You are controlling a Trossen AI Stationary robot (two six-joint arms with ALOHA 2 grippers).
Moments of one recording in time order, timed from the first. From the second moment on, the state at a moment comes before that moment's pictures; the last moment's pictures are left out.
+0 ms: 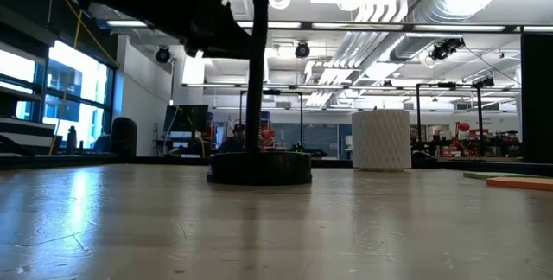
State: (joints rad) left arm -0.19 1.45 0.65 0.50 -0.60 -0.01; right arm 0.56 1.67 1.57 -0.97 0.72 0.41
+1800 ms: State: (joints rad) left arm 0.00 1.04 0.45 0.61 -0.19 -0.16; right arm 0.54 1.47 1.18 0.01 0.91 -0.09
